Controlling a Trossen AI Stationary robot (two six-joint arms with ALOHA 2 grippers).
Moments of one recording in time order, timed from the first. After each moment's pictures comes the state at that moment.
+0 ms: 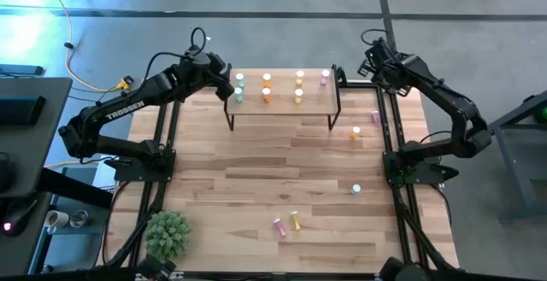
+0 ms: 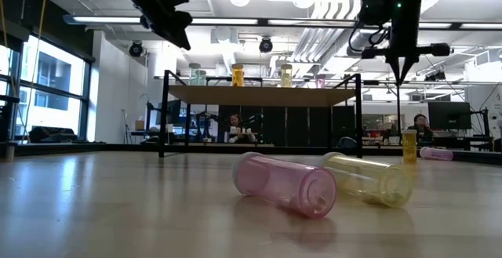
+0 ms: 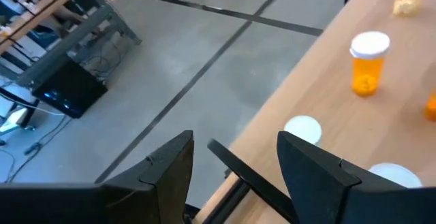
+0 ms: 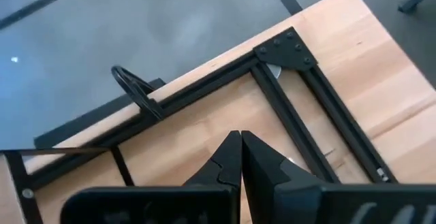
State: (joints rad) left arm 0.74 1.19 1.06 -0.40 -0.38 0.27; right arm -0.99 1.28 1.16 -1.04 0.41 1.01
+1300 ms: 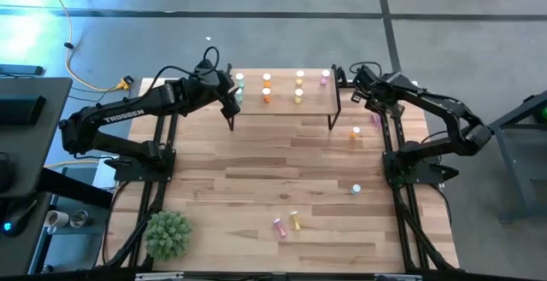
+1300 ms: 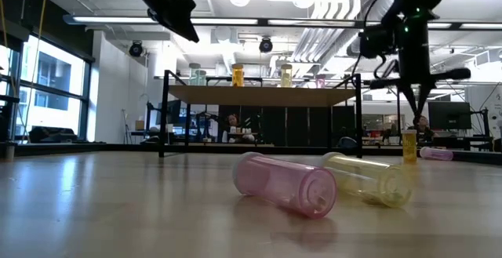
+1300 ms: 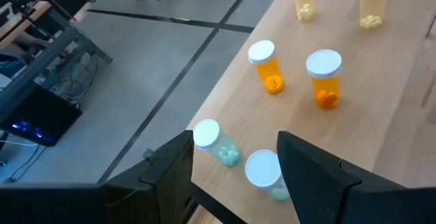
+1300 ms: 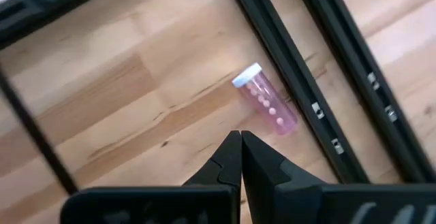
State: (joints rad) left arm 0.51 1.18 1.06 -0.46 -0.46 0.23; right arm -0.88 1.30 0.90 -1.05 0.30 1.19
